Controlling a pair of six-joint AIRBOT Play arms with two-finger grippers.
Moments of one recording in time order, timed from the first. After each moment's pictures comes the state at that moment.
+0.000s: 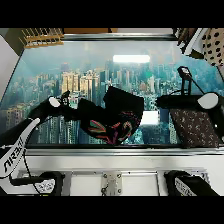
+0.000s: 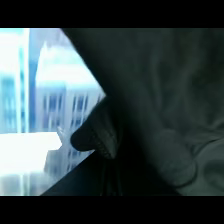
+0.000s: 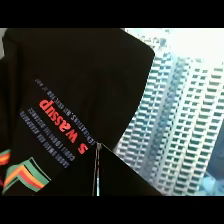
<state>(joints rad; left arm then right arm) -0.08 -1.47 0.92 1.01 -0.89 -1.56 0.00 -1.04 0.97 -1.06 0.96 1.29</state>
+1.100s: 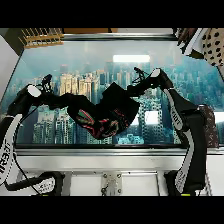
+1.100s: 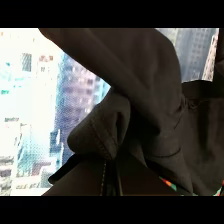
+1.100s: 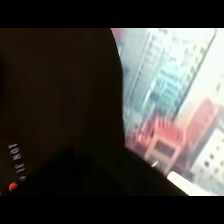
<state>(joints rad) 0.05 -1.38 1.07 1.11 -0.96 -1.56 0.13 -2.19 1.96 -0.87 1.25 1.28</state>
